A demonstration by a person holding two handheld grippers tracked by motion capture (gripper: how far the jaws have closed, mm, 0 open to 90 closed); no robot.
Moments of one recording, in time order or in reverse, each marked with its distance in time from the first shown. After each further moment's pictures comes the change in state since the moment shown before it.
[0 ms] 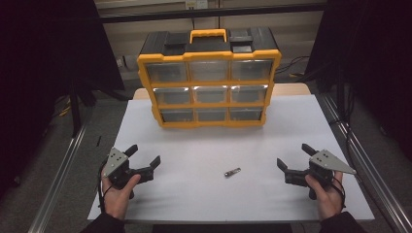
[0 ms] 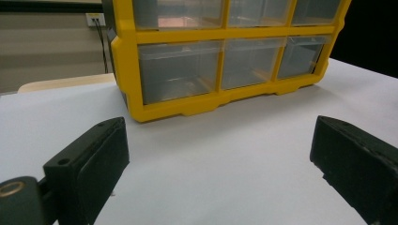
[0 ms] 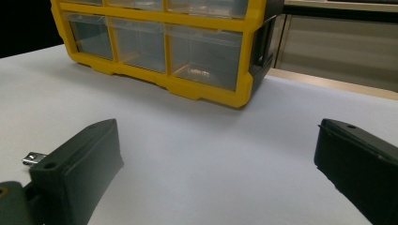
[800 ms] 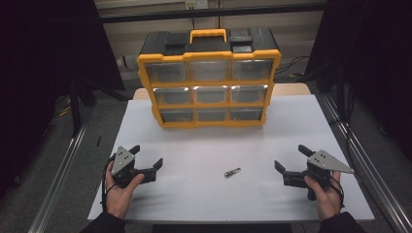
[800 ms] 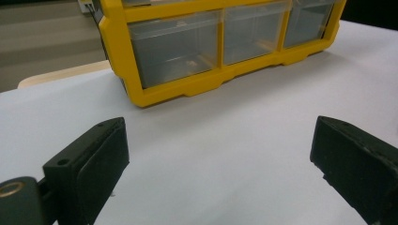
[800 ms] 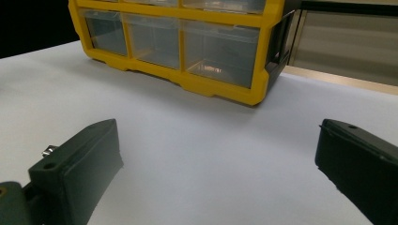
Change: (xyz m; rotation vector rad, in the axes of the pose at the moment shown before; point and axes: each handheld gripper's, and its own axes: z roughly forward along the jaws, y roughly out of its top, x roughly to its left) left arm -0.002 -0.002 0.009 0.107 0.016 0.106; right arm 0.004 0.000 0.002 0.013 0.048 -0.005
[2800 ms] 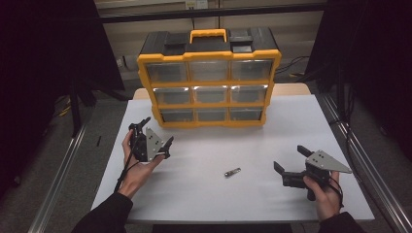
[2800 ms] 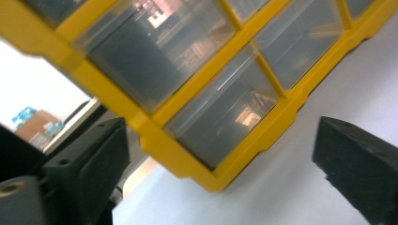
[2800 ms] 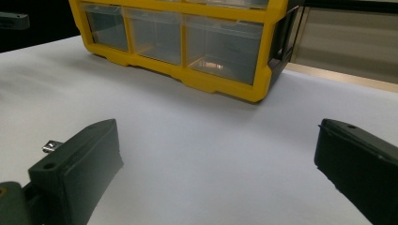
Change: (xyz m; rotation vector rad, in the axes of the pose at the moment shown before) left arm -0.006 0.042 0.067 -0.057 0.186 0.625; right arm 0.001 -0.001 0.001 0.014 0.004 -0.007
